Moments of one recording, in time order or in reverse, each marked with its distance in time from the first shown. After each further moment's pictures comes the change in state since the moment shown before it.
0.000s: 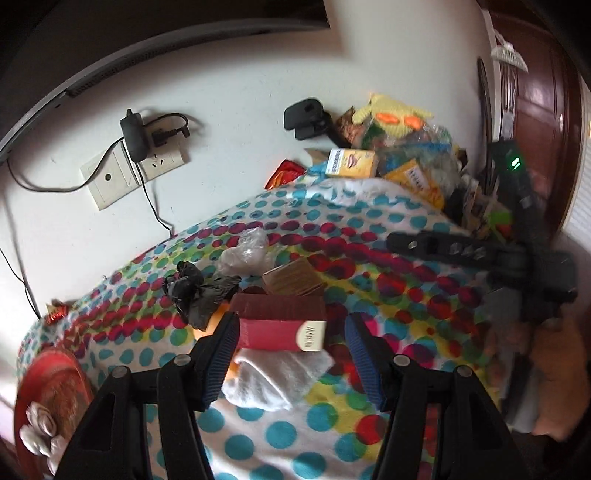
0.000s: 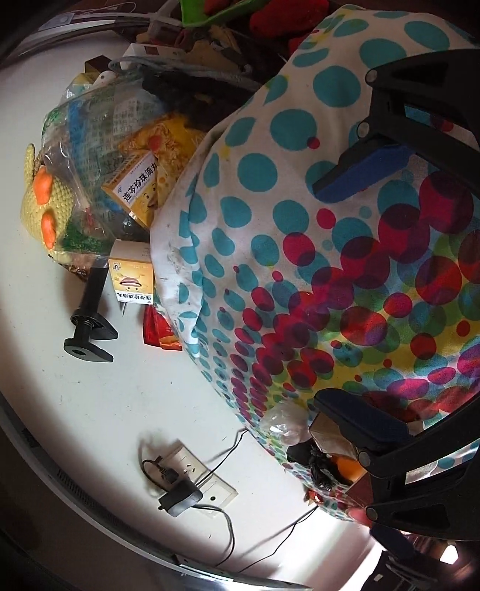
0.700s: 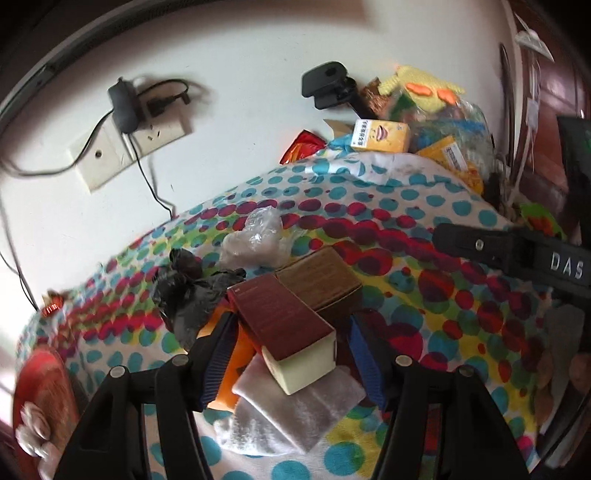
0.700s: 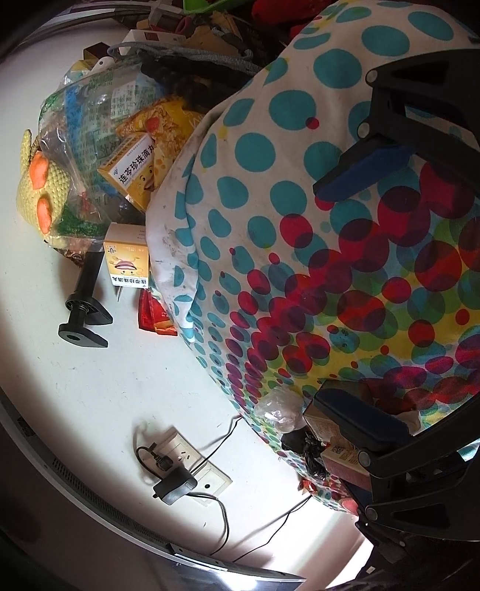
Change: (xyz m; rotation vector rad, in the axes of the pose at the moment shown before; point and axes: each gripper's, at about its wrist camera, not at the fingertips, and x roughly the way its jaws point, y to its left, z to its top) left arm 0.053 0.005 0.006 -0.051 0.069 0.050; right arm 0.004 0.006 -0.002 -0.016 0.020 0.043
